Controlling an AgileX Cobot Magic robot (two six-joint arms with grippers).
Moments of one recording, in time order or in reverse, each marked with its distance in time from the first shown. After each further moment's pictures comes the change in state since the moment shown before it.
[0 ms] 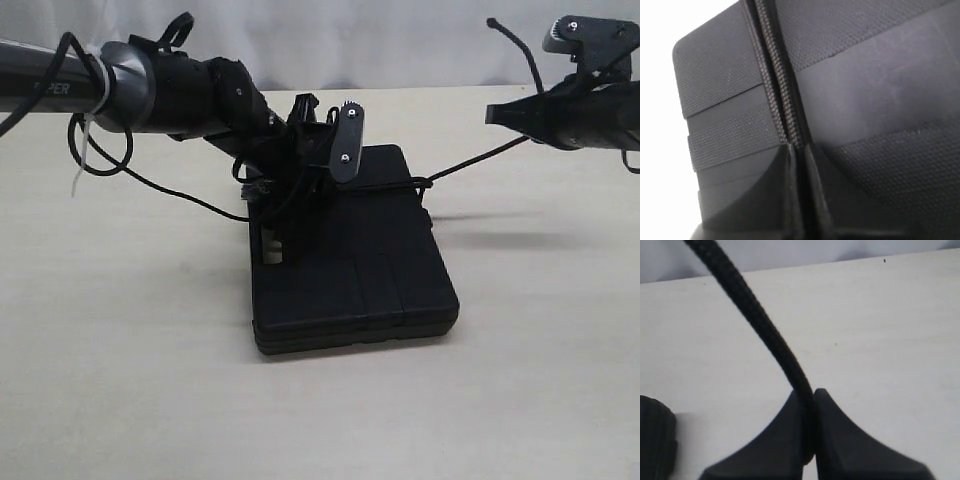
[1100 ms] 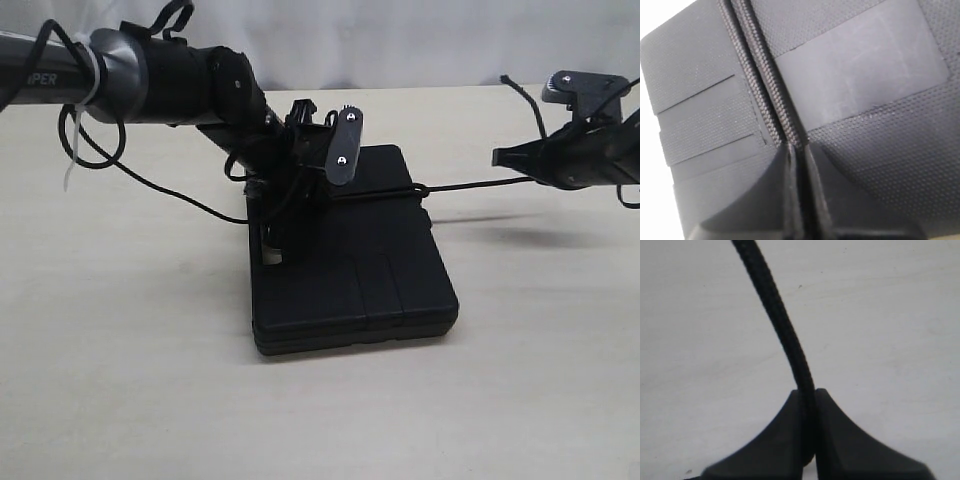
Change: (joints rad) left arm -0.002 -0.028 -0.008 0.122 0.115 -0.112; right arm -0.058 0.143 -0.004 0.000 -0.017 -0.023
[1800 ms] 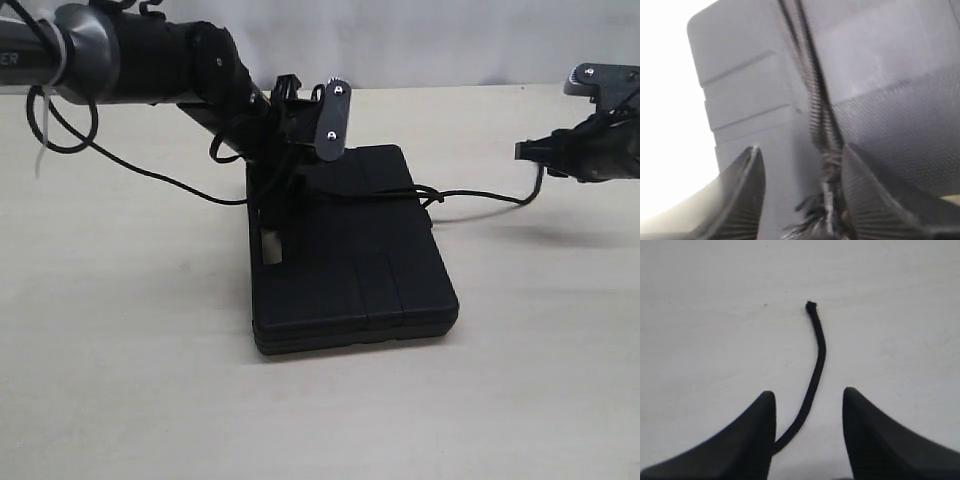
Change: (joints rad) left arm 0.011 -0.071 0.009 0.044 -0.006 -0.081; right arm -0.043 -0.022 -0.002 -0.024 -0.022 -0.031
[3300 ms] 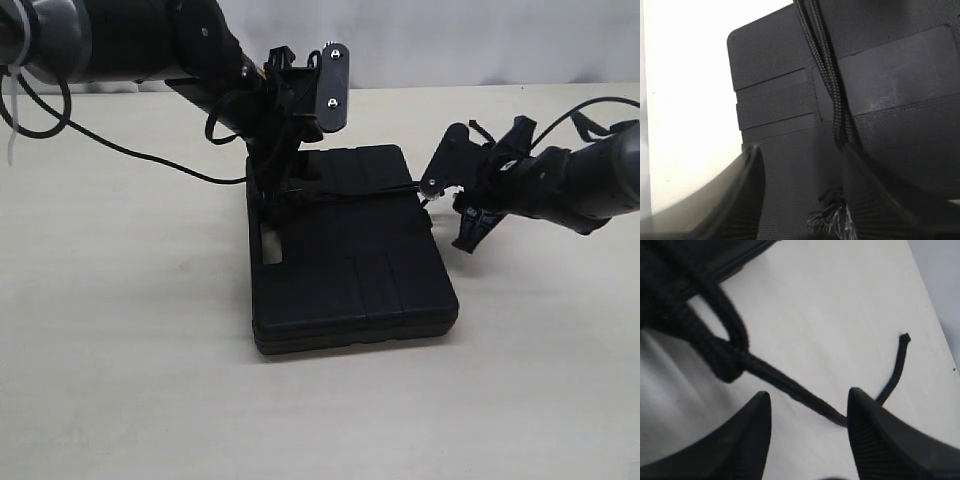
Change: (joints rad) left arm 0.000 -0.059 0.000 -0.014 0.008 -0.061; right arm 0.276 0.087 0.070 -0.092 -0.178 -0.888
